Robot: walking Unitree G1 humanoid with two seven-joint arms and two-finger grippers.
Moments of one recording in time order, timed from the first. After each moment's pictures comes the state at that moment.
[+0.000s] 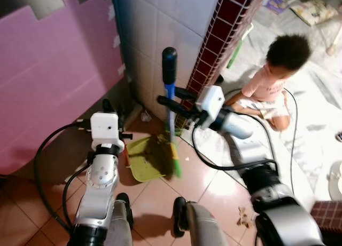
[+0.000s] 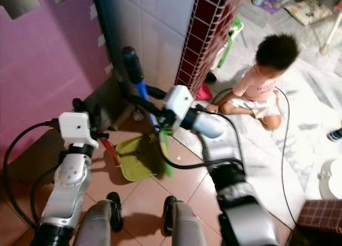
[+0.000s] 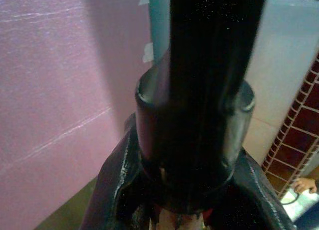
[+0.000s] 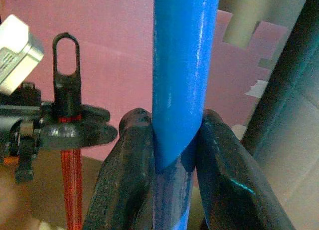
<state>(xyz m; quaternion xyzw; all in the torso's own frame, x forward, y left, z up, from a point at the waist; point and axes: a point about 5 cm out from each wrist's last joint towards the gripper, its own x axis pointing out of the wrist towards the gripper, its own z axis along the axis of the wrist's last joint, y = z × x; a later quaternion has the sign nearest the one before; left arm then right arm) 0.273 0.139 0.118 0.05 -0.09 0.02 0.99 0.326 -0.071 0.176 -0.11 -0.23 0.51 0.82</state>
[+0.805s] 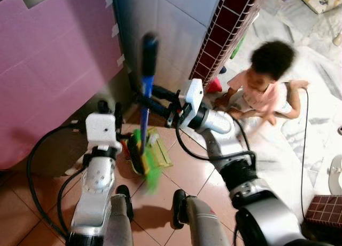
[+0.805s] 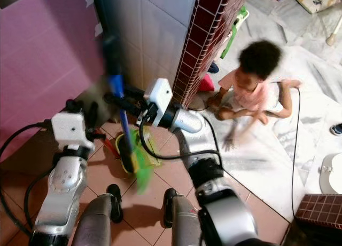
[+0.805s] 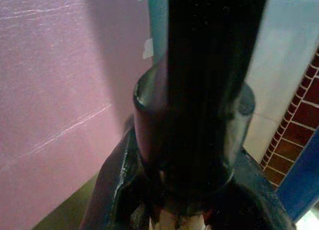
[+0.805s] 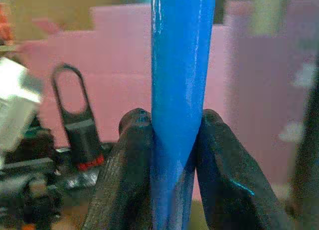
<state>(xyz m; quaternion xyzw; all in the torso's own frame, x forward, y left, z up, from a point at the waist) 0.266 0.140 0.128 0.06 -0.10 0.01 0.99 0.327 -0.036 0.171 0.01 -0.22 0.53 0.82</state>
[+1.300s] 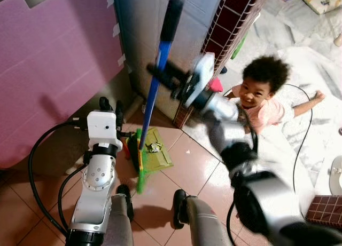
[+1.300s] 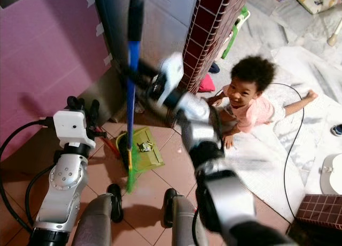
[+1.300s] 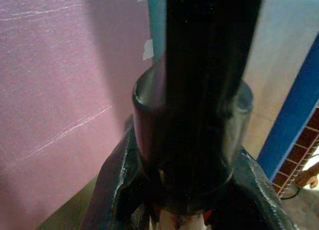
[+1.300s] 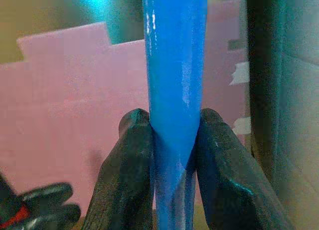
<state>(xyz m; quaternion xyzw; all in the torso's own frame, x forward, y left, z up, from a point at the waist) 0.270 0.139 0.131 0.06 -0.10 0.01 0.99 0.364 -0.049 0.208 0.07 -0.19 0.48 0.85</state>
